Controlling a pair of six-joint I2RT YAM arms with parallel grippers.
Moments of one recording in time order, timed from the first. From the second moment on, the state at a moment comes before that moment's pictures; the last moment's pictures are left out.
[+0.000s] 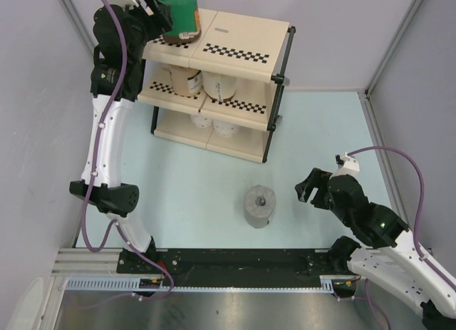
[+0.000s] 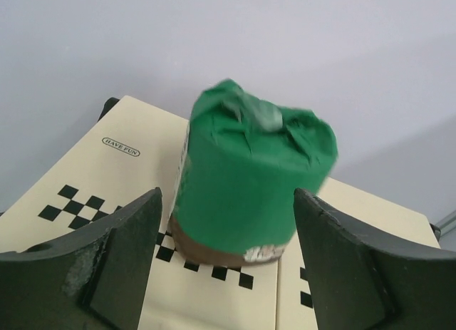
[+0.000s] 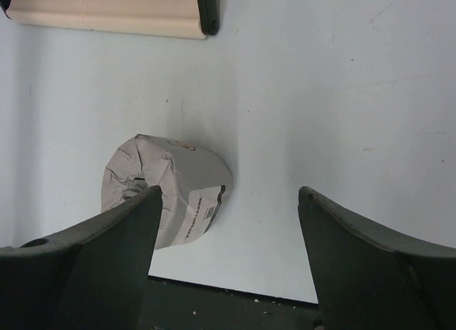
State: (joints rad) left arm -0.21 1.78 2.37 -0.44 -0.13 -0.33; right arm 0.75 0.55 0.75 -0.81 0.38 0.77
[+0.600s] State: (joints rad) left arm -0.20 1.51 1.97 -0.36 -0.01 -0.42; right arm 0.75 0.54 0.75 -0.81 0.40 0.78
